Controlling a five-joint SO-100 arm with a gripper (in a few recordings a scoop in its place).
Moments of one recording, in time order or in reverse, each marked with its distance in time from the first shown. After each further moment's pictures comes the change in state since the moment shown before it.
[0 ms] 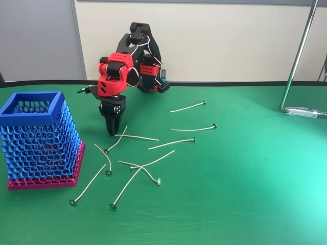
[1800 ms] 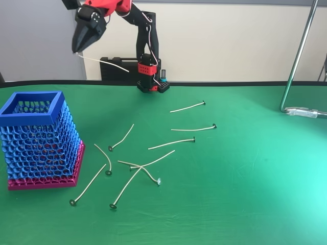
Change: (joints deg) arm 13.6 30.1 -21.6 8.0 -10.8
